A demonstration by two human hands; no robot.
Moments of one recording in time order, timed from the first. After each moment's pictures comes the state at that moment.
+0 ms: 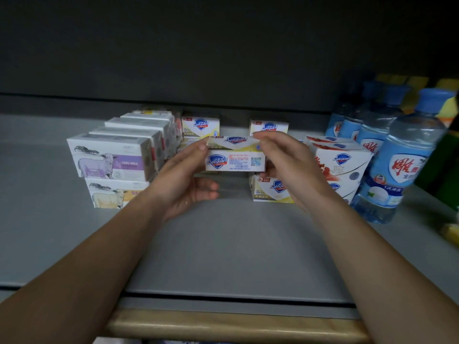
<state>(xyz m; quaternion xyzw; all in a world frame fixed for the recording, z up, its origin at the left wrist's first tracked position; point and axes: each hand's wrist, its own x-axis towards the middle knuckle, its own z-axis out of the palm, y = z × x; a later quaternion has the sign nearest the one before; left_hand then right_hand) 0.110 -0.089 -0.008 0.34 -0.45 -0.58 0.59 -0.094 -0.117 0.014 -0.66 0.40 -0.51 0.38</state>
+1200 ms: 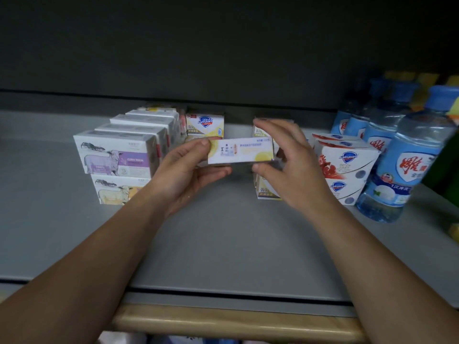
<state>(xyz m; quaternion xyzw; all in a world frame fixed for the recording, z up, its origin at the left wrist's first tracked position) 0.110 -0.085 0.000 0.31 -0.46 -0.55 0.63 -0.095 -0.107 0.010 -0.80 0.36 -0.48 0.08</state>
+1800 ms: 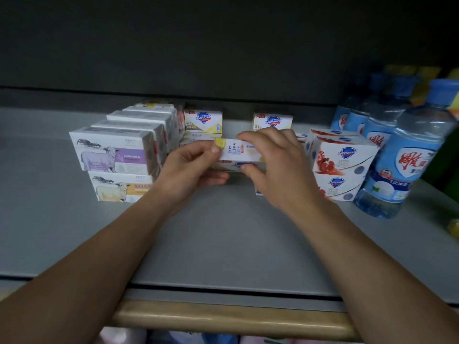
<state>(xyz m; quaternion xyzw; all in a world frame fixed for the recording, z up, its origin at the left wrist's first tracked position) 0.104 -0.085 -0.011 0.36 -0.52 -0.47 0.62 -0.080 -0.099 0.006 -0.81 0.40 -0.41 -0.11</state>
